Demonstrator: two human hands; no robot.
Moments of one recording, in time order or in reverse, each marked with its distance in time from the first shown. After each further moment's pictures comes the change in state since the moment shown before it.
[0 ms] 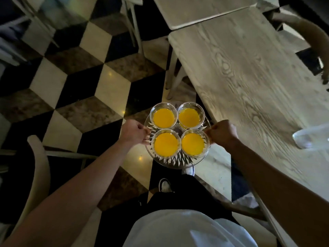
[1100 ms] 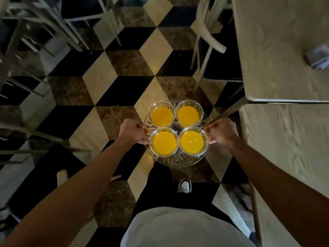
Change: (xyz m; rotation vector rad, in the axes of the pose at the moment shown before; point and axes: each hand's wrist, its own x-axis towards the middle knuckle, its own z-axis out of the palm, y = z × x) left_hand 0.258 0.088 -0.224 -0.276 0.351 -0.260; right_hand 0.248 -0.390 0.085 -0.158 -0.275 -0.308
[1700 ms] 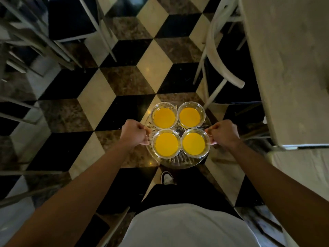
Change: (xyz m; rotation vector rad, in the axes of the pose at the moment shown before) left_hand 0.207 0.148 -0.074 0.106 -0.058 0.060; right_hand 0.174 -0.174 0.013 0.077 0.036 0.087
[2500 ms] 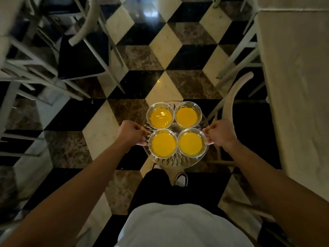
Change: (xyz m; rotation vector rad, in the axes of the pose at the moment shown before) left_hand 0.291 0.238 -0.077 -0.120 0.010 -0.044; right_hand 0.302 -0.270 -0.049 0.007 -0.029 -0.073
